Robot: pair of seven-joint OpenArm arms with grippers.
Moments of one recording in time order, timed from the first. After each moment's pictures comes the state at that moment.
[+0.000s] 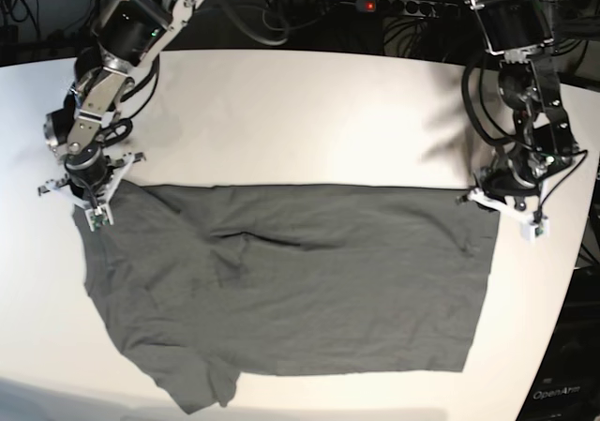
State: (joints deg) left arm -1.3 -11.6 -19.7 88.2 -22.7 -1.8 58.0; right arm 5.4 -4.0 42.4 79.7 -49.6 40.4 -9.7
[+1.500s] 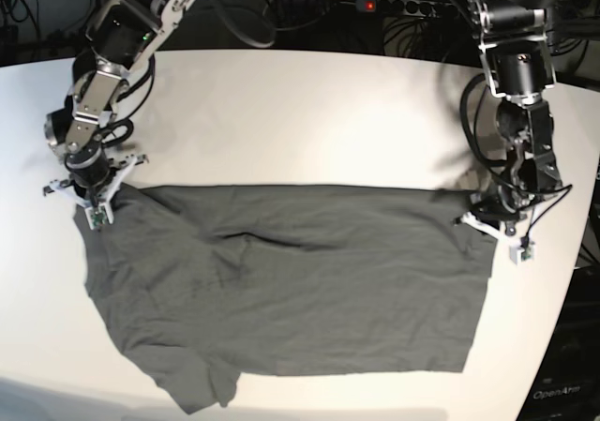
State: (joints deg) left arm -11.3 -14.1 -13.6 66.4 -17.5 -2.2 43.7; right arm 5.4 -1.5 42.3 72.3 -47.1 39.7 -4.7
